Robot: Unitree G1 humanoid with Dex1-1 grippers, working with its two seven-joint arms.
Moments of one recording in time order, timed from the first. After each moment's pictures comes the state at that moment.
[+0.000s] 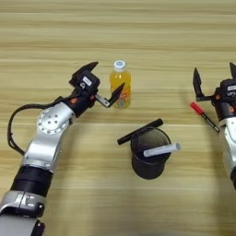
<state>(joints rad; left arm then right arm) -0.32 0.25 -0.08 0.24 -0.05 -0.16 -0.50 -0.44 -0.20 -0.15 0.86 0.06 -0.82 0.16</state>
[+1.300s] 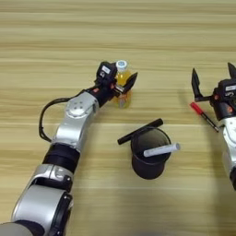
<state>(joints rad) -0.51 0.09 -0.06 0.54 -0.09 -0.12 -0.46 -0.44 -0.20 -0.14 0.86 0.04 -0.82 0.16</state>
